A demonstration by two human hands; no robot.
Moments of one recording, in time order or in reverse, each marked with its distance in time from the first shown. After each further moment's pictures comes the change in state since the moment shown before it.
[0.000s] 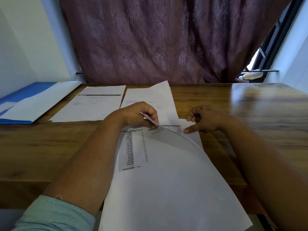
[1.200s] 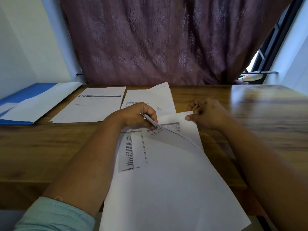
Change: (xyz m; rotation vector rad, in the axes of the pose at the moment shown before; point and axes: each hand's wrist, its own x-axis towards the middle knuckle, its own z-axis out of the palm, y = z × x) left_hand 0.000 -0.002 -0.002 -0.001 0.019 0.004; right_hand -0.008 -0.011 -0.005 0.180 0.330 0.001
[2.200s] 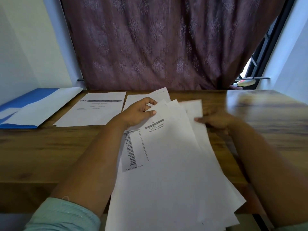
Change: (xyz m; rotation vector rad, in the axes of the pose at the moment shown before) left_hand -0.005 0.005 0.001 -0.207 0.246 -0.060; right_hand -0.006 0.023 -0.013 0.503 -0.146 0.405
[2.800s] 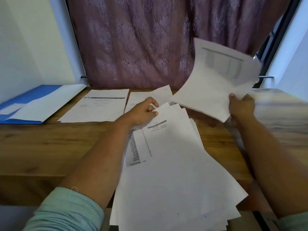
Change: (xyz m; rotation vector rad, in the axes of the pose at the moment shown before) left_hand 0.003 -0.010 0.007 0.178 0.036 -0.064; right_hand 0.058 0.035 -0.051 0.231 0.701 -0.105
